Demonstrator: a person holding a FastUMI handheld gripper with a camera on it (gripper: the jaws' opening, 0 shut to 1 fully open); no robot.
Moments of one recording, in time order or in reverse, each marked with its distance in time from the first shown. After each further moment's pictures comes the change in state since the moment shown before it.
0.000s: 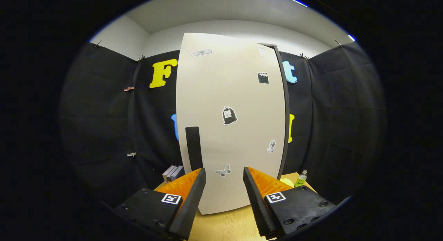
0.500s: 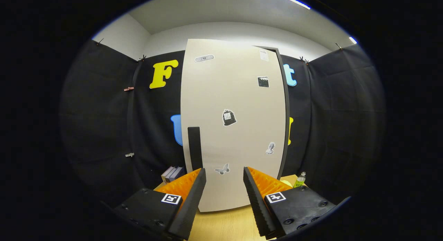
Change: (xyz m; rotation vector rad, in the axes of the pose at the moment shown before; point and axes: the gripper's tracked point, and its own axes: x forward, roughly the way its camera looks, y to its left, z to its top) arm 0.000 0.005 0.004 -0.020 -0.021 -0.014
